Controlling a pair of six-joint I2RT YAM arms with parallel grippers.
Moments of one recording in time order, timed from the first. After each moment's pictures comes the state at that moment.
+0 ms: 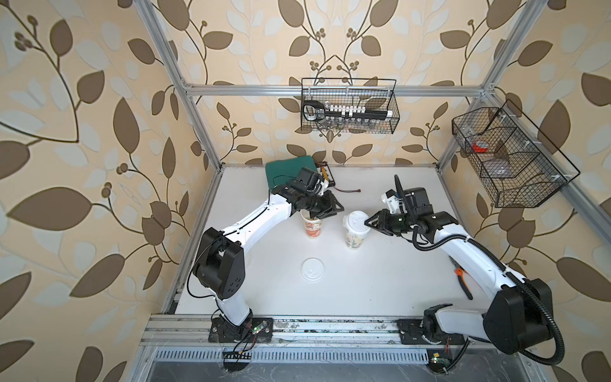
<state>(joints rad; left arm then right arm) -0.54 1.71 1.45 -0.56 0.58 -0.84 0.24 1.31 0.98 -0.55 -0.55 0.57</state>
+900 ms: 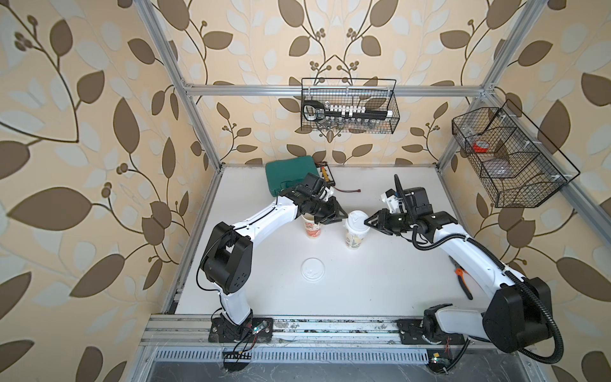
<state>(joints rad) -0.57 1.76 1.42 -0.51 0.64 -0.84 0.24 1.31 0.98 -0.54 -0.55 0.57</state>
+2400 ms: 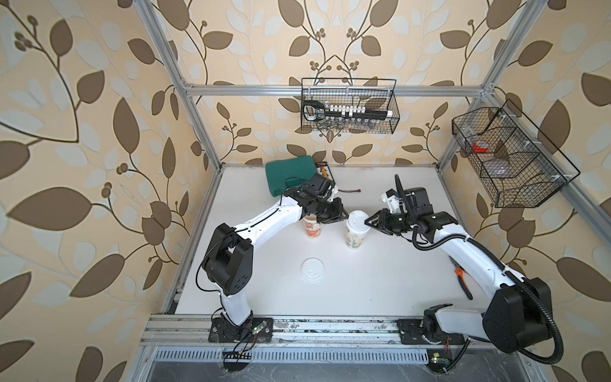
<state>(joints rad) -0.62 1.78 1.47 -0.57 0.49 -0.76 0.23 1.31 0.97 -0.53 -0.55 0.58</state>
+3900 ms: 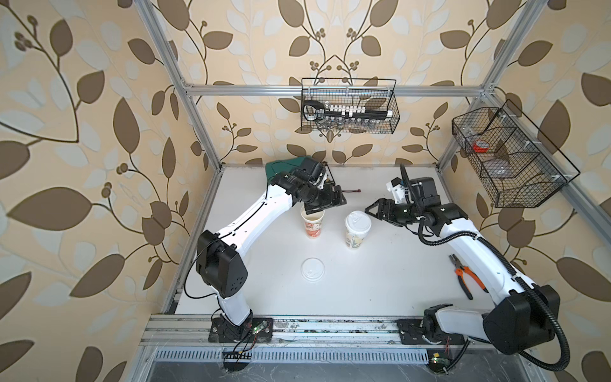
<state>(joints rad) -0.55 1.70 1.69 -0.89 0.36 -0.69 0.22 1.29 1.14 -0.66 -0.48 0.49</state>
